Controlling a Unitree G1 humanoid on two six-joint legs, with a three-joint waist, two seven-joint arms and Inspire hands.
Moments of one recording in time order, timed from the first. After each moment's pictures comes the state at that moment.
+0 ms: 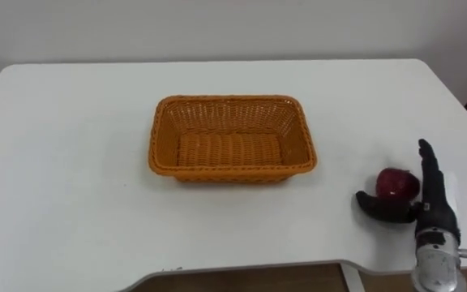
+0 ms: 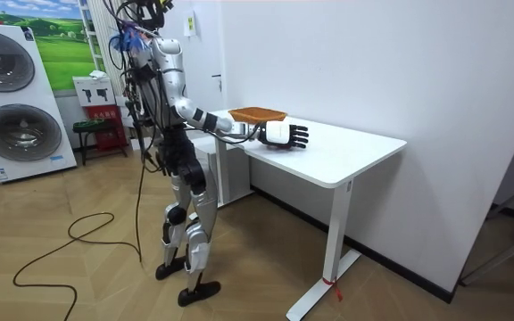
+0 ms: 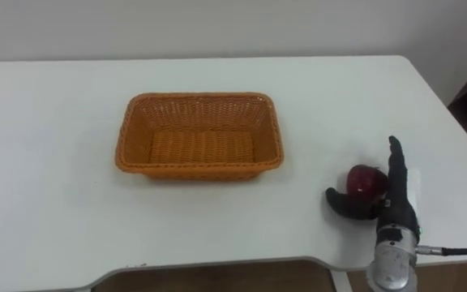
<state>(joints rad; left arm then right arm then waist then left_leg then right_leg) 0.29 0.23 0.10 1.10 0.26 -0.01 0.14 0.10 -0.31 -0.03 0.50 -0.16 -0.19 -0.35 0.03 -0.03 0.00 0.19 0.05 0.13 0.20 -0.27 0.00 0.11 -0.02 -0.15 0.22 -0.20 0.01</state>
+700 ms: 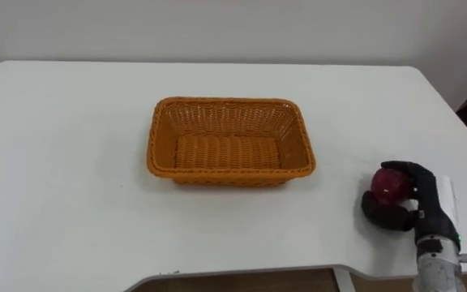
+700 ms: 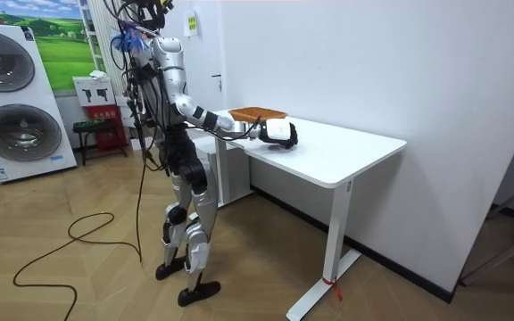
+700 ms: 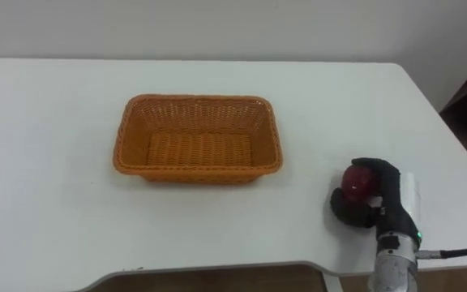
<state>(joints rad) 0.27 0.25 0.09 1.10 0.25 -0.01 0.13 0.11 -0.31 -0.06 0.52 -0.29 -0.22 -0.37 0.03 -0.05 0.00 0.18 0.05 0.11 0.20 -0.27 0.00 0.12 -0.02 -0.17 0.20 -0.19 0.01</state>
